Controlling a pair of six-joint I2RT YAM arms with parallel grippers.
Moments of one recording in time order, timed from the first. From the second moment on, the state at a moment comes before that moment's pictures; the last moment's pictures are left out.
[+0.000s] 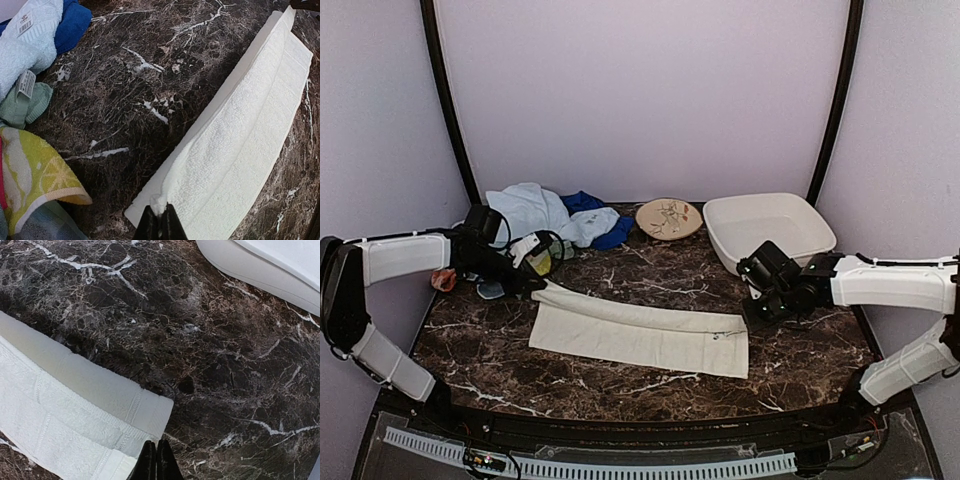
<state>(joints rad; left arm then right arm) -0.25 1.47 0.89 -0.44 0.51 0.54 0.78 1.33 0.79 -0.61 0.28 0.37</state>
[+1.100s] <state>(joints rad) -0.27 1.30 0.75 -0.52 0.52 0.61 1.07 1.25 0.71 -0.75 0.38 0.80</state>
